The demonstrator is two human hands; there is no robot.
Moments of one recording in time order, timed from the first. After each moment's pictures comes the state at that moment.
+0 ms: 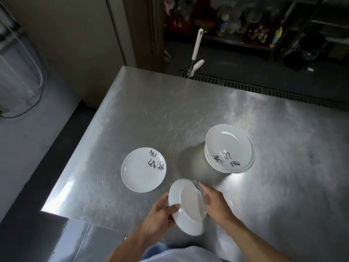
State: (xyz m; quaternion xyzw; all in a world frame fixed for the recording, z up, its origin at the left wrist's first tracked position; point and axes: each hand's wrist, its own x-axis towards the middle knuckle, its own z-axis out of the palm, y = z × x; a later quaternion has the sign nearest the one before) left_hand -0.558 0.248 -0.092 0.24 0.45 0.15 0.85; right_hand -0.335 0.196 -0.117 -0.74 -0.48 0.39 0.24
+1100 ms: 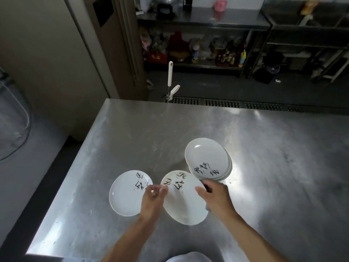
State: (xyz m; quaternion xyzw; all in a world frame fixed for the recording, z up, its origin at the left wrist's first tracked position) left_hand -0.503 0.299 -0.032 0.42 0.60 0.21 0.65; right_hand -0.310 0.209 -0.017 -0.76 -0.32 0.37 0.43
